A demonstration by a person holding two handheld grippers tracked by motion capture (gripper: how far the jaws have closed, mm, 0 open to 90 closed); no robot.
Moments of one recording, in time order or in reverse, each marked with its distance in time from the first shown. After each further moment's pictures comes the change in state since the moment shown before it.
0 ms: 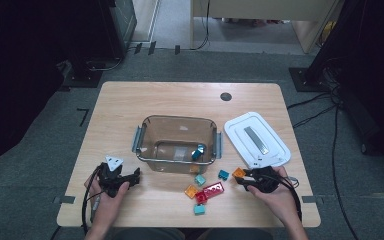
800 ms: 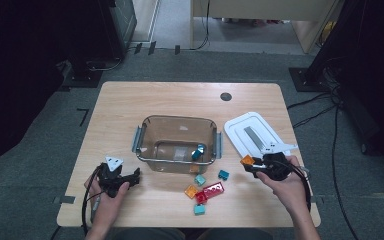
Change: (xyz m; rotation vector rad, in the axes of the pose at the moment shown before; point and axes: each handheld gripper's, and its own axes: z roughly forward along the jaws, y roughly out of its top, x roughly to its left) left arm 0.000 0.000 0.000 0.000 0.003 -0.002; right arm -0.020 0.030 -0.034 -0.043 -0.031 0.075
